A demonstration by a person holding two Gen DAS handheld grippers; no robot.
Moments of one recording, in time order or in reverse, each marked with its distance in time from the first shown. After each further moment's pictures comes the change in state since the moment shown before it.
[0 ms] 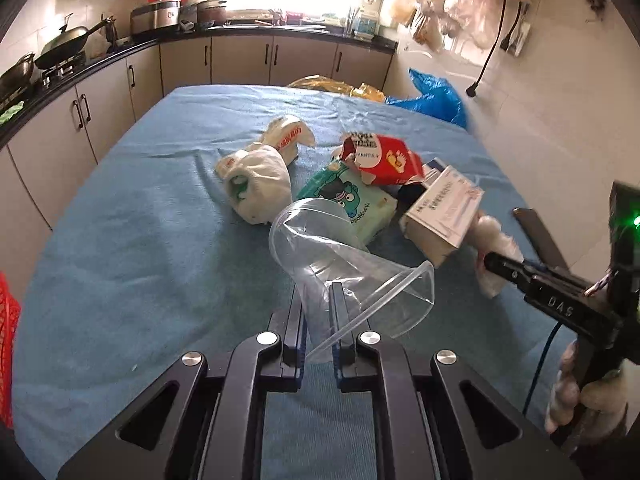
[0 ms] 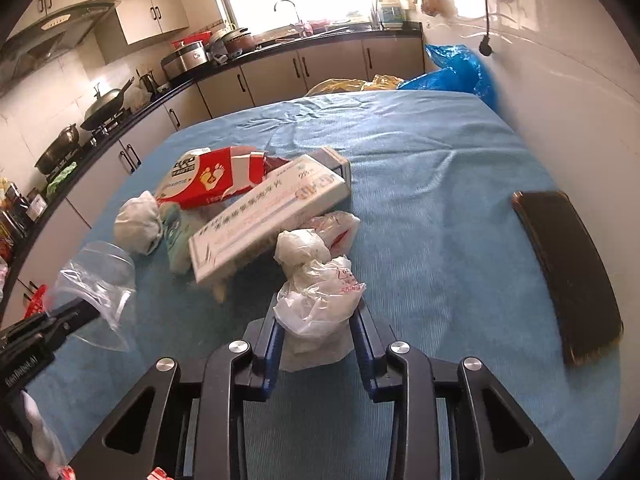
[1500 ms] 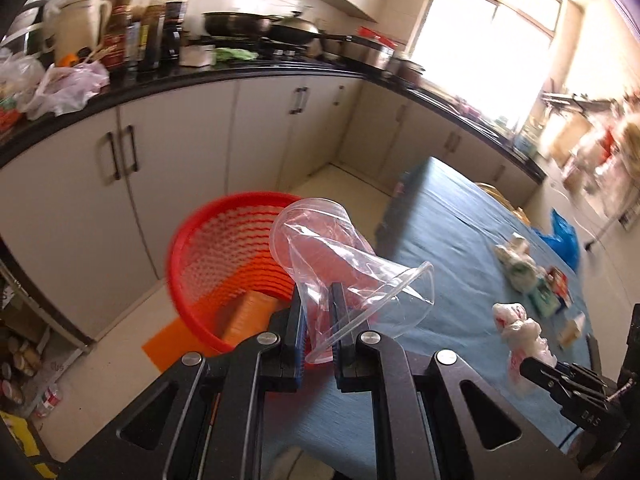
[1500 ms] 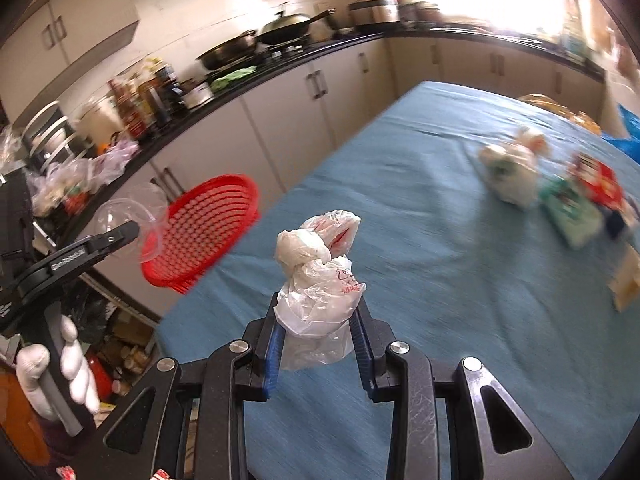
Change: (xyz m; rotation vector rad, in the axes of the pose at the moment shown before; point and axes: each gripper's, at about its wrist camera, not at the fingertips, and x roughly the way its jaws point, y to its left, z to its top) left arm -0.194 0.268 -0.108 -0.494 -0.225 0.348; right arm -0.019 0.301 -0.076 -0.386 0.129 0.416
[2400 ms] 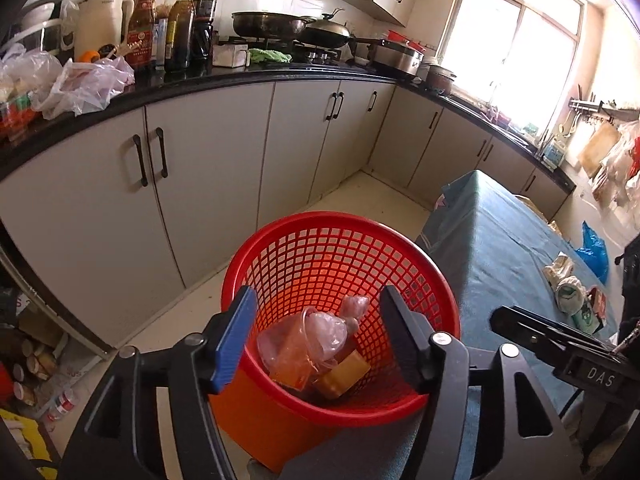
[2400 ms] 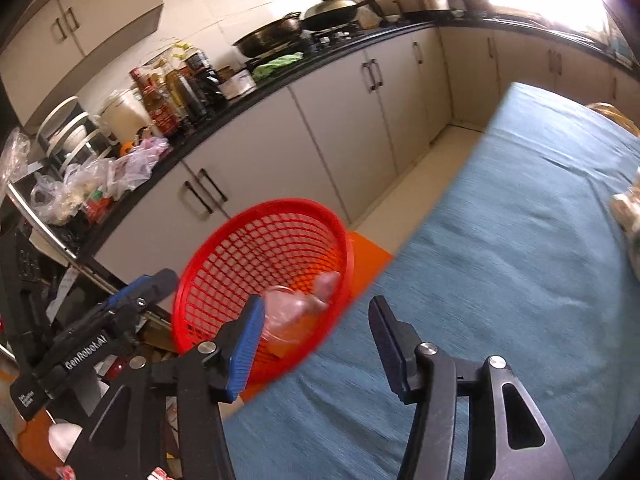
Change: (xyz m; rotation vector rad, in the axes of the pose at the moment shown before) left arm 0.028 0.041 0.017 -0.010 -0.020 0.095; right arm 0.097 0.058 0.064 -0.012 0.034 0.129
